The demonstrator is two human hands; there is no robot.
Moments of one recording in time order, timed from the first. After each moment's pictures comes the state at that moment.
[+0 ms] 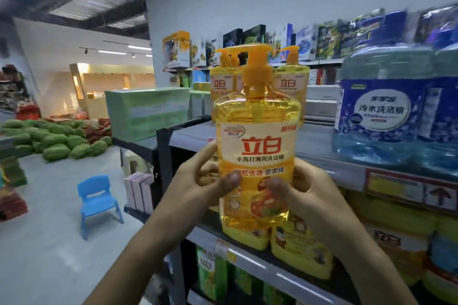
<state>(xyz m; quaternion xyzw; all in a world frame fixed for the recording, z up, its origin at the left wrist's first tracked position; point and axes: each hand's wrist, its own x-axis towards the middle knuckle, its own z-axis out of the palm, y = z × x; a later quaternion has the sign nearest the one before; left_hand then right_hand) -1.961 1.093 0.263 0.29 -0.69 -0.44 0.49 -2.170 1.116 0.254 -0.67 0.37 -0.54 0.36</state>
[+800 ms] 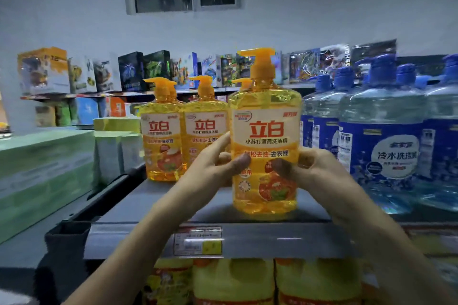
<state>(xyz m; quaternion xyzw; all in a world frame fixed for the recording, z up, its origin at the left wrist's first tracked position) -2.011 0.852 0.343 0.06 -0.80 -0.50 0.33 -2.177 0.977 0.332 -0.51 0.58 -0.61 0.19</state>
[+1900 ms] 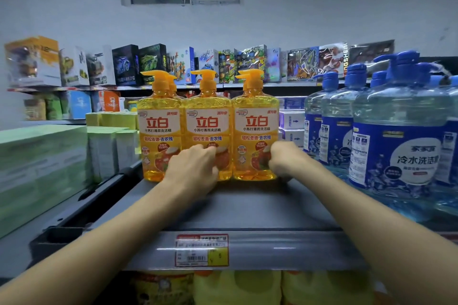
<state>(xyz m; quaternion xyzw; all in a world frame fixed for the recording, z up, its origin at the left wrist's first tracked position) -2.031 0.776 0.333 0.36 -0.89 0.09 0.26 -2.196 0.868 0.357 -0.43 0.88 -0.21 0.00</state>
